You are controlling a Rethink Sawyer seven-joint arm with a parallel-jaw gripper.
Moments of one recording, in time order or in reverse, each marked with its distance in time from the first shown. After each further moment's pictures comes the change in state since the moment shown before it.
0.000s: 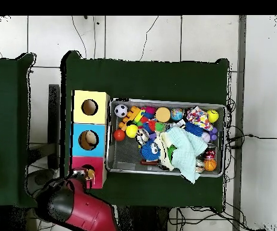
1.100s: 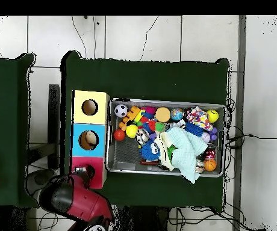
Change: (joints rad) arm -0.046 0.168 0.137 0.009 0.037 -0.232 0.000
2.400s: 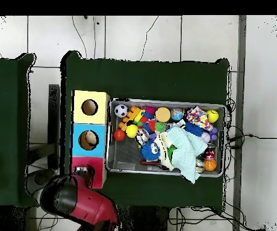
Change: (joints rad) arm -0.032 -0.124 -0.042 0.024 -0.067 0.152 0.000
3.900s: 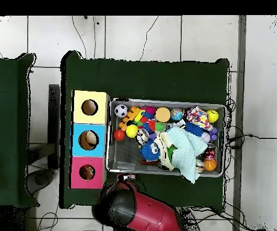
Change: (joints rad) arm -0.303 -0.163 -0.159 -0.061 -0.501 0.251 0.000
